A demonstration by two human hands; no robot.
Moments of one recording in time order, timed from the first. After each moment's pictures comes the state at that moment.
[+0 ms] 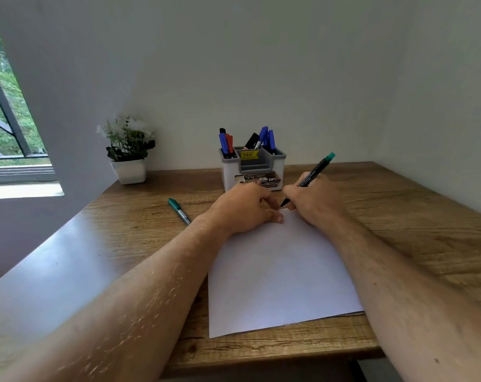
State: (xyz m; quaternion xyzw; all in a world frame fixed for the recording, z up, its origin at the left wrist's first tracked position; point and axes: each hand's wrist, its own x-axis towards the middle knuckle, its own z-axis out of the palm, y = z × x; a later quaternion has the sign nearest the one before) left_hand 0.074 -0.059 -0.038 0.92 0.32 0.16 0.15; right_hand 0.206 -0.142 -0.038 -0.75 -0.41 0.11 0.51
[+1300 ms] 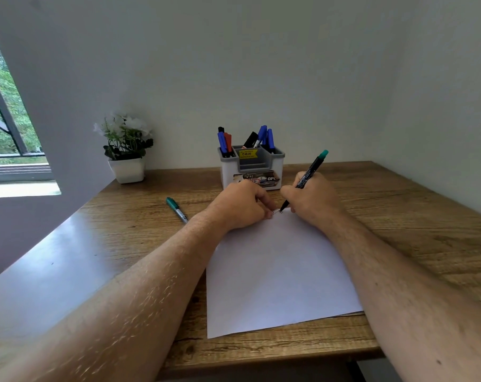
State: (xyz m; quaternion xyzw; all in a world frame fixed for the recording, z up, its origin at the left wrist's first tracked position) left_hand 0.073 -0.067 -0.031 0.89 0.36 0.18 0.21; right_hand 0.210 -0.139 -0.041 -0.74 -0.46 0.07 0.49
